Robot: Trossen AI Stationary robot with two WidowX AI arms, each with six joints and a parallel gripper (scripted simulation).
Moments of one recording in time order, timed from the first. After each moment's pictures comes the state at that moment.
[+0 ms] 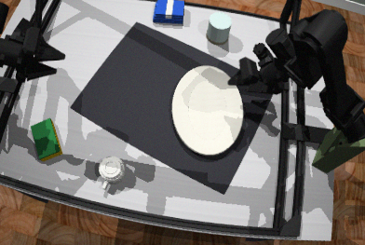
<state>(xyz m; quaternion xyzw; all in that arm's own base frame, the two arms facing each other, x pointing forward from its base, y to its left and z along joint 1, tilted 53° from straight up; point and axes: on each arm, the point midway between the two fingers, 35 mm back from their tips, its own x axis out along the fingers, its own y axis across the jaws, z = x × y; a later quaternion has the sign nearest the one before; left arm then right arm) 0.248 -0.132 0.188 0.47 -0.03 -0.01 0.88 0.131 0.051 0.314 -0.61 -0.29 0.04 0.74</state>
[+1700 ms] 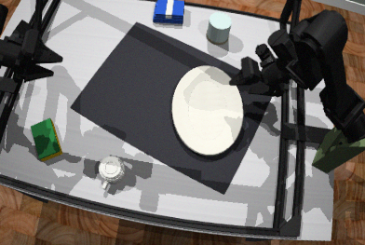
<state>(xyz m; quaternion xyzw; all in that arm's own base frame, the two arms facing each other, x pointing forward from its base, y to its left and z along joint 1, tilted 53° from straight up) 0.244 -0.129 0.185 0.50 -0.03 0.00 0.87 0.133 0.051 0.302 -0.62 -0.27 0.04 0.74</state>
